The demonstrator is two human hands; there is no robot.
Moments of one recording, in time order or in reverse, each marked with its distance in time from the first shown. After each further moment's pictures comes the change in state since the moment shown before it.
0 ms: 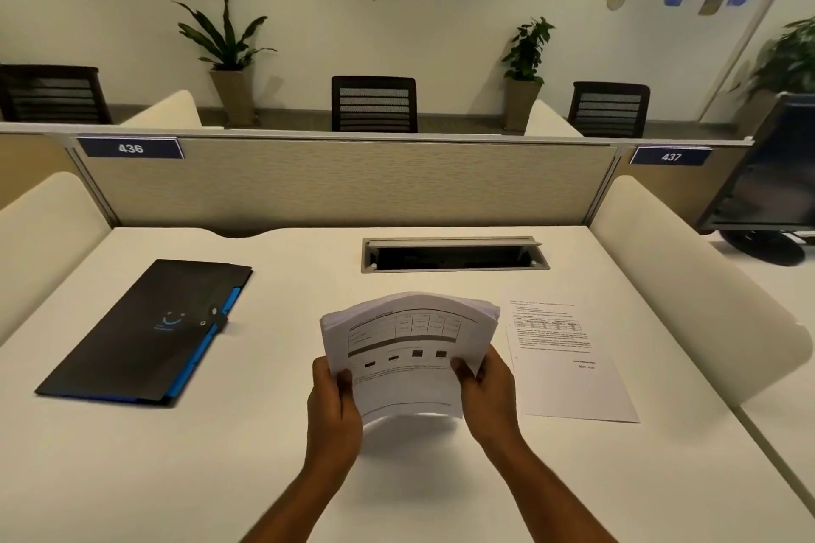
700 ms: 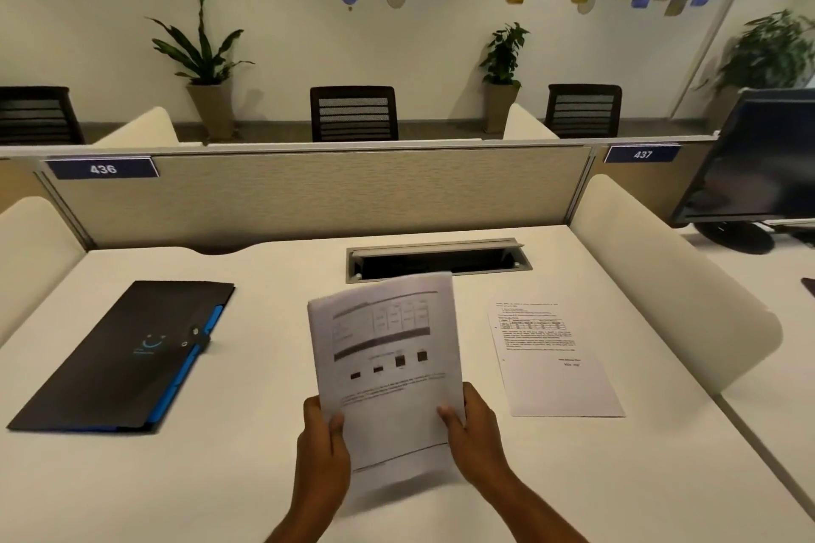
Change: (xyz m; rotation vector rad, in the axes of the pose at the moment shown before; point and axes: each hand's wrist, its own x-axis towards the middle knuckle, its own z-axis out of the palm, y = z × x) left_hand -0.011 -0.037 0.001 0.171 -0.053 -0.149; right_hand -0.015 0.054 -0.011 -0.250 -0.106 0.076
